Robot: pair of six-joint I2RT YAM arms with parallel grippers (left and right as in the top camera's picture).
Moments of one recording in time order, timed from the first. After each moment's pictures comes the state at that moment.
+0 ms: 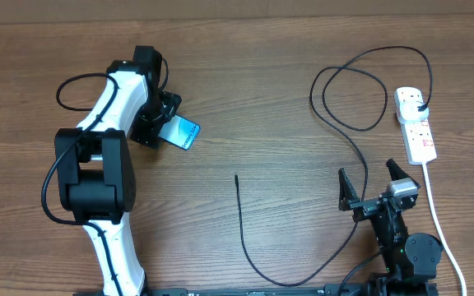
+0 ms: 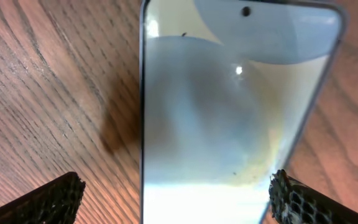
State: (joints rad) left arm -0.06 2.17 1.67 -1.03 0.02 -1.26; right arm -0.05 0.01 0.02 -0.01 -0.25 -0.01
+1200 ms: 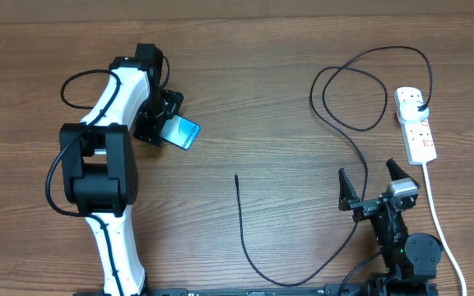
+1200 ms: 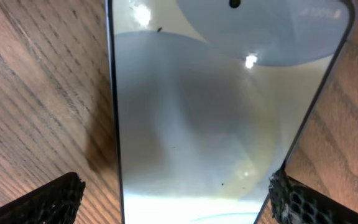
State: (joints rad) left arm -0.07 2.24 1.73 -1.06 0.06 -1.27; right arm -0.05 0.01 0.02 -0.01 -0.25 -0.01
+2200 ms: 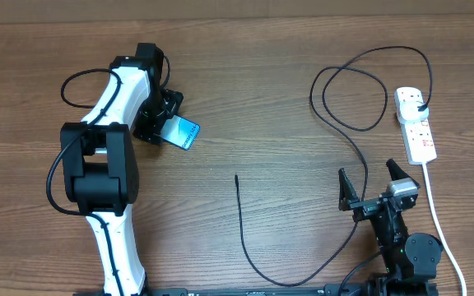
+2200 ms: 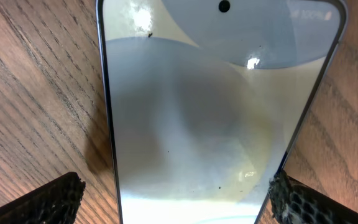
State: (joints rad) left arm -0.07 2.24 1.74 -1.06 0.05 -1.27; right arm -0.05 0.01 0.02 -0.01 -0.25 -0.01
